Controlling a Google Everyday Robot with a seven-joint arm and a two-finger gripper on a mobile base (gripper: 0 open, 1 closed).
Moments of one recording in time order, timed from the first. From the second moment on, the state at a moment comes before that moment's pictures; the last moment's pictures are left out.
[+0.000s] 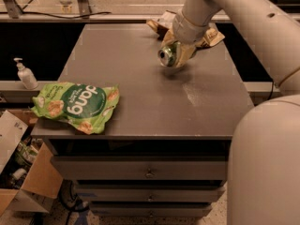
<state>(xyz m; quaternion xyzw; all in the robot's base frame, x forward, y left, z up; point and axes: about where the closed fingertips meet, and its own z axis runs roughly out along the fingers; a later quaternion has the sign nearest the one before) 0.701 -0.085 0.864 -0.87 0.46 -0.02 0.19</state>
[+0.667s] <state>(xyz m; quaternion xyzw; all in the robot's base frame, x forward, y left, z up) 0.693 -0.096 0.904 -0.76 0.57 0.02 0.31</state>
